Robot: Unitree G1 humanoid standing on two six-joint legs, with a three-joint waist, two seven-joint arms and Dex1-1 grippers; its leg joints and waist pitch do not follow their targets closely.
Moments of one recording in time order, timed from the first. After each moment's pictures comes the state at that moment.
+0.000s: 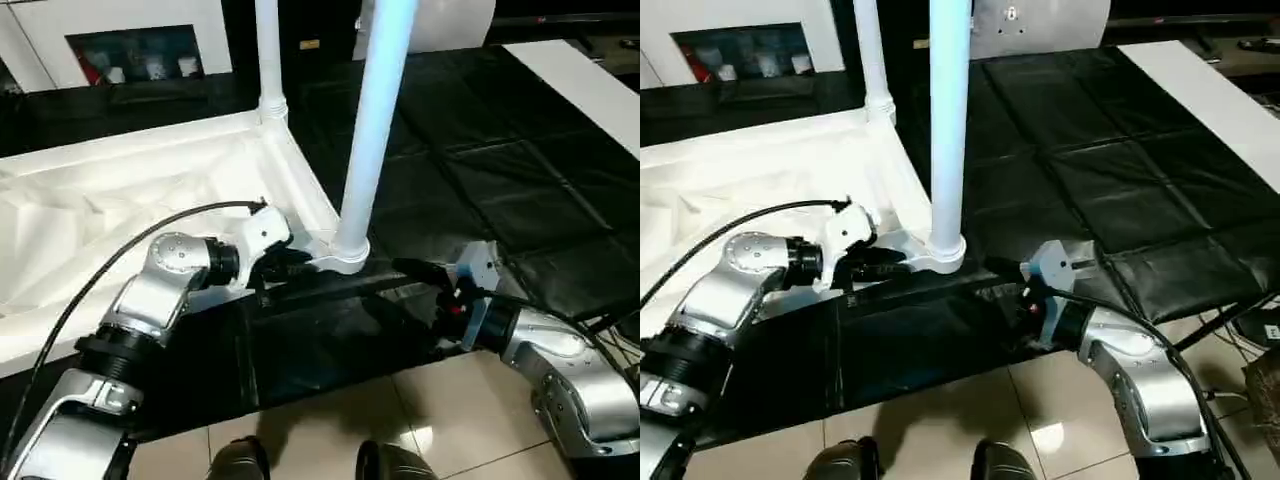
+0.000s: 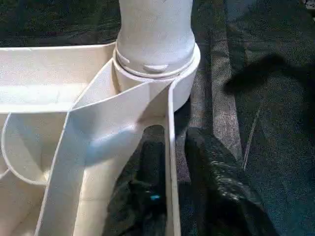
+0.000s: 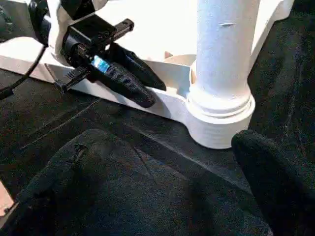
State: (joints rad) left arm -0.58 0.42 -0.24 0.41 -0.04 0.22 -1.06; right arm -0.11 -0.38 0.04 -0.15 0.31 0.40 0.86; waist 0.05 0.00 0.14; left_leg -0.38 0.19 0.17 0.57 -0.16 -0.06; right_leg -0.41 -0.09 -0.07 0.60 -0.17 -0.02
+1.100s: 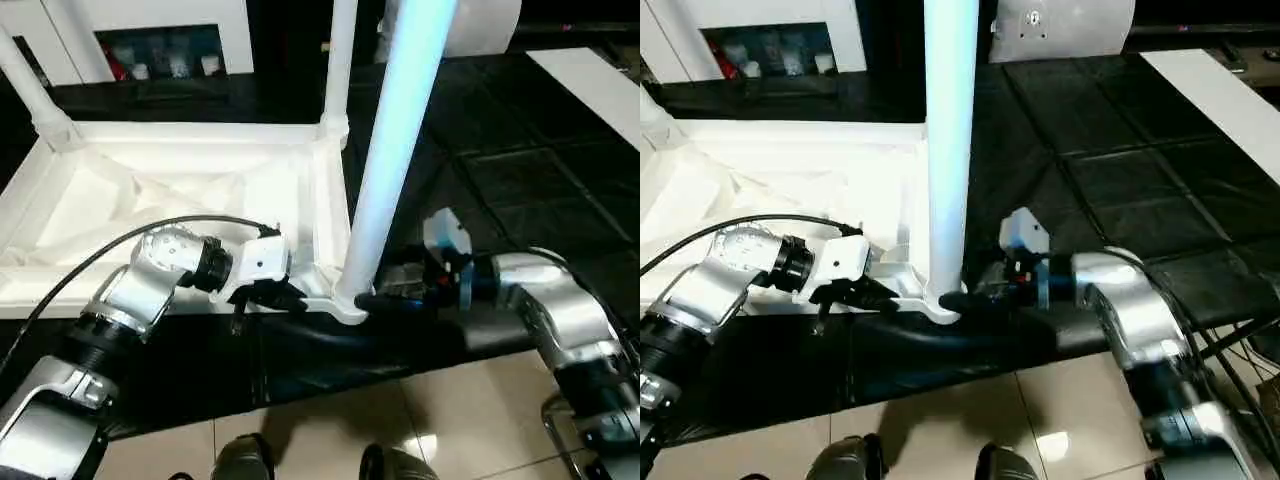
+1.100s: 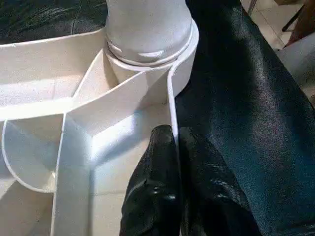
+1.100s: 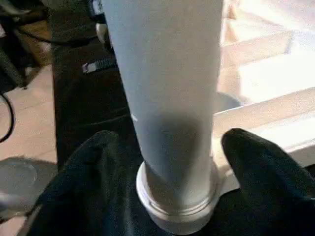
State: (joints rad) left arm -0.61 0.54 -0.38 0.40 0.00 0.00 -1.35; right arm -0.49 -0.46 0.20 0.28 0.29 0.22 1.29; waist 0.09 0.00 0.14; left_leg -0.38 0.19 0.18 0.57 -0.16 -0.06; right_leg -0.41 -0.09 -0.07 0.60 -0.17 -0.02
